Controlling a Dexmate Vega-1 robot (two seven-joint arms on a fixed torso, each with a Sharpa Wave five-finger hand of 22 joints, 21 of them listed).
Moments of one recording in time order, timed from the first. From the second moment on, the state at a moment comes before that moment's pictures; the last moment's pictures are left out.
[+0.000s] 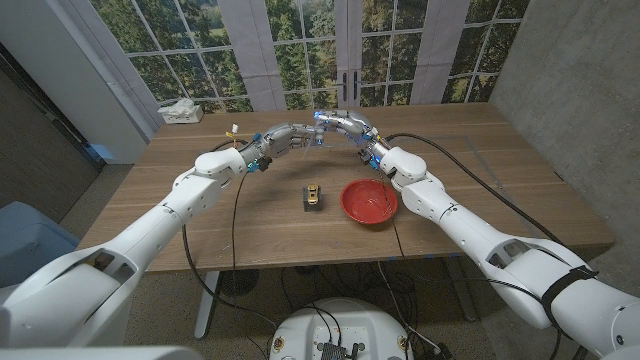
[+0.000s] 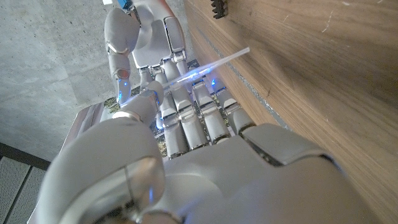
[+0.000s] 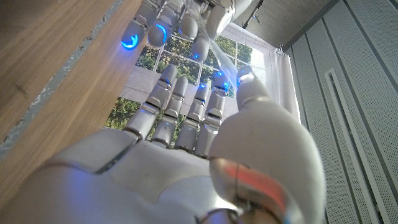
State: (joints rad) left arm 0.62 0.60 0.50 -1.30 -0.65 -0.13 -0.49; left_hand 0.71 0.19 0.68 -0.16 0.17 0.88 0.04 0.20 0.19 0.96 -0.12 0.28 0.19 0.73 -0.07 0.22 0.18 0.41 0.04 0.25 0.18; right arm -0.54 -0.25 -0.61 -1.10 0.50 0.37 0.28; right_hand 1.05 0.04 0.27 -0.17 0.18 1.01 -0.06 0.30 0.21 0.65 -0.11 0.28 0.43 0.46 -0.05 0.47 0.58 0.56 -0.01 0.50 0.20
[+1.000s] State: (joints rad) left arm 0.57 0.56 0.52 -1.24 -0.64 -0.13 -0.51; left_hand 0.71 0.19 0.67 -0.16 0.17 0.88 0.05 0.20 0.19 0.97 -0.12 0.27 0.19 0.73 -0.07 0.22 0.19 0.41 0.04 0.25 0.18; right arm -0.50 -0.21 -0.60 -1.00 0.53 0.42 0.32; right_hand 1.08 0.05 0.28 -0.16 0.18 1.11 -0.05 0.33 0.21 0.70 -0.10 0.29 0.43 0.48 -0.05 0.47 0.57 0.56 -0.02 0.51 0.20
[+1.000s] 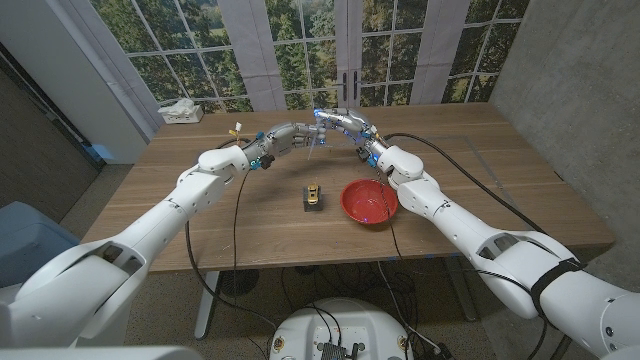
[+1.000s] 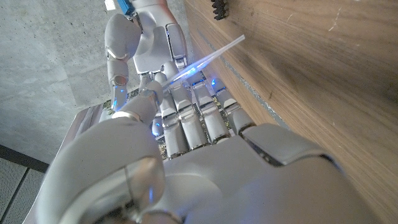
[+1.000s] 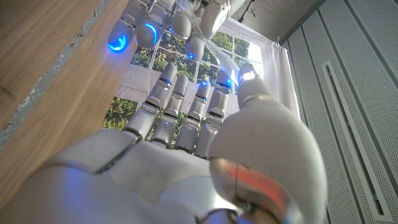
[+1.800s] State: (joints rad) left arm 0.56 0.58 0.53 -1.25 -0.61 -0.13 -0.51; left_hand 0.69 0.09 0.55 -0.18 0.18 0.60 0.05 0.17 0.19 0.72 -0.10 0.18 0.20 0.61 -0.06 0.19 0.19 0.33 0.07 0.21 0.18; right arm -0.52 -0.22 -0.58 -1.01 0.55 0.43 0.33; right_hand 1.08 0.06 0.28 -0.16 0.19 1.12 -0.04 0.33 0.21 0.71 -0.10 0.30 0.43 0.49 -0.05 0.47 0.57 0.55 -0.02 0.52 0.20
